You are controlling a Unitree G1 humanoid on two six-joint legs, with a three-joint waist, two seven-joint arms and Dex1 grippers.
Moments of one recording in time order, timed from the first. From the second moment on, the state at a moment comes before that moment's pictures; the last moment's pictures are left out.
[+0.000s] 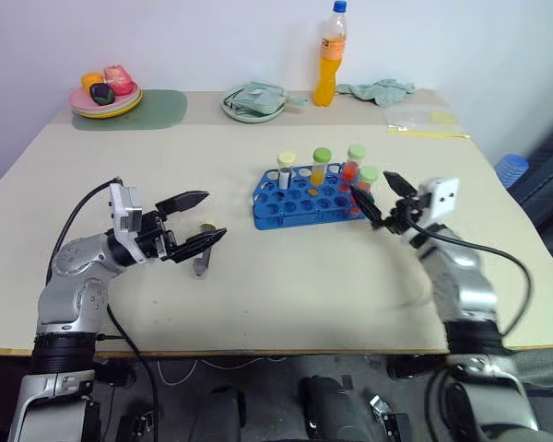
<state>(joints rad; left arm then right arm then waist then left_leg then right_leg) -0.34 0.56 0.18 0.08 -0.62 0.13 -1.20 -0.33 -0.50 -0.17 0.01 0.46 0.29 0.66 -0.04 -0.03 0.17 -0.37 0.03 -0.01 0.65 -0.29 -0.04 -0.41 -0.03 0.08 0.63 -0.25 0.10</state>
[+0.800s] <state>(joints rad) -0.35 0.49 0.13 0.11 -0.59 0.06 -1.23 -0.95 -0.96 0.26 0.38 0.34 1.42 0.74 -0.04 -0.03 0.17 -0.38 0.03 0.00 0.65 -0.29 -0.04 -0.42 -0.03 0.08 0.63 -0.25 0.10</state>
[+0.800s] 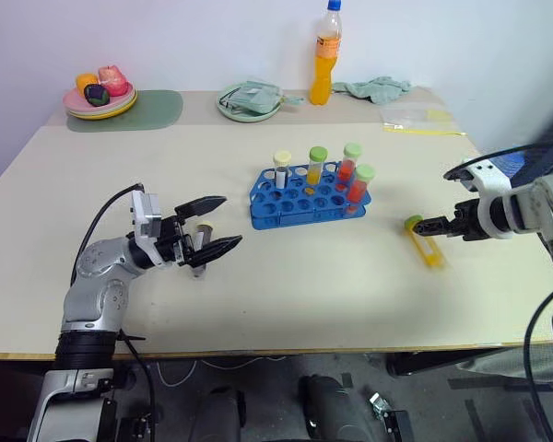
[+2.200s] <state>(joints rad) -0.27 0.48 0.13 -0.04 -0.60 0.12 -1.13 -1.15 -0.76 0.44 0.97 -0.04 1.12 1.03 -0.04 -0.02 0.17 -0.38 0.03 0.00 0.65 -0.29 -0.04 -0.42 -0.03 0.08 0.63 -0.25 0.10</state>
